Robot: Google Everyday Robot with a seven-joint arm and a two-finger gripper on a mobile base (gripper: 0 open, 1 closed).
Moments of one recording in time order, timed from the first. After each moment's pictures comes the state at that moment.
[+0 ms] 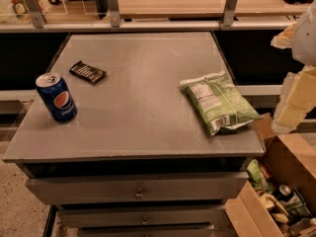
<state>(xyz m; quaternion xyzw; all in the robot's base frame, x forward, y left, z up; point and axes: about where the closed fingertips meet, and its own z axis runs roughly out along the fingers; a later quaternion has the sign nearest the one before) 0.438 -0.216 0.979 -0.60 0.78 -0.04 0.16</state>
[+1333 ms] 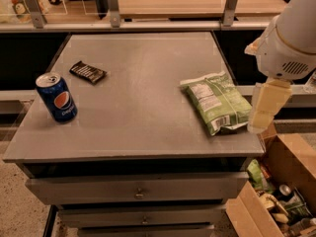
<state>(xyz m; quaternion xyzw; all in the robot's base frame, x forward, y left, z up) 0.474 -0.198 0.939 -0.64 0.75 -0.07 0.15</state>
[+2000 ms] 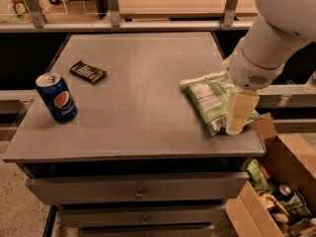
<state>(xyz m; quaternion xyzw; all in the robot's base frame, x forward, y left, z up) 0.513 -0.179 0.884 -0.65 0.74 -0.06 0.14</state>
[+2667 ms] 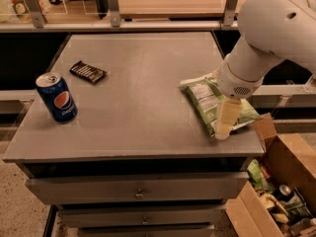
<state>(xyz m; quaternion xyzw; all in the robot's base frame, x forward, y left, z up) 0.539 -0.164 0.834 -0.66 0.73 -0.03 0.14</state>
